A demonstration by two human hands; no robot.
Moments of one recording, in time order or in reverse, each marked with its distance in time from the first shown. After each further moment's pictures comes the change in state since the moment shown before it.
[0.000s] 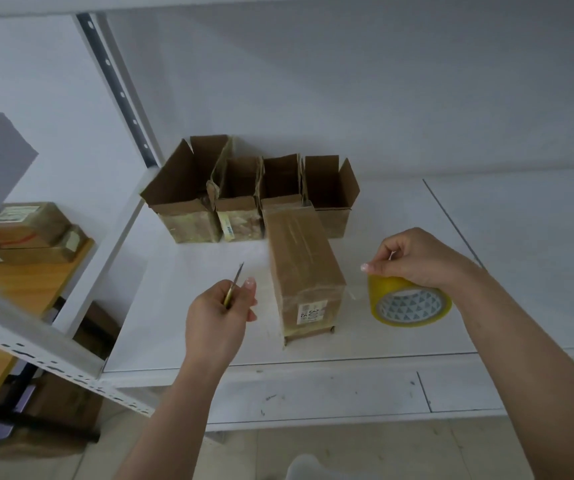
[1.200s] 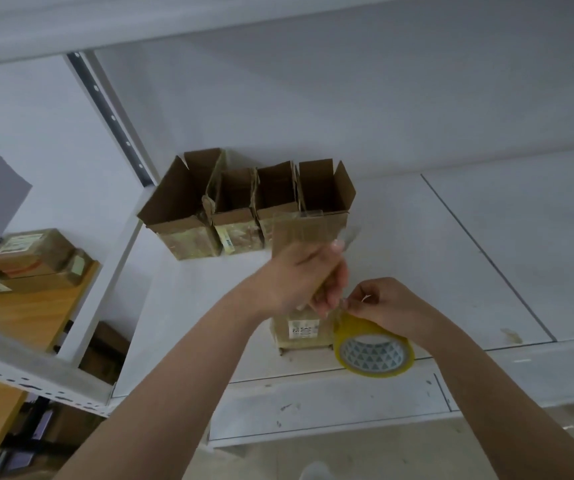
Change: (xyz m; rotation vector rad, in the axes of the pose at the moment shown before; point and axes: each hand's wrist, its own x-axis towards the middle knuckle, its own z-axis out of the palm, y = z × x) left_hand 0.024 0.110 0.036 0.037 -0.907 0.192; right_hand -0.015 0.017 0.065 0.159 -0.069 0.009
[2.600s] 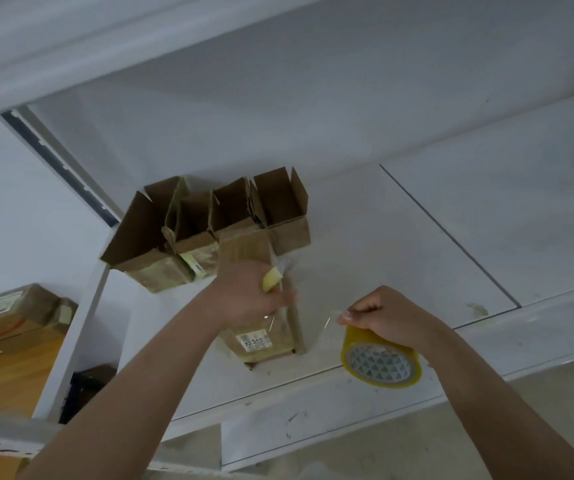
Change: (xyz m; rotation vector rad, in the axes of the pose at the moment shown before) left_hand 0.026 0.001 0.004 0.673 0.053 -0.234; right_hand -0.035 0.035 -0.027 0.043 0.007 0.122
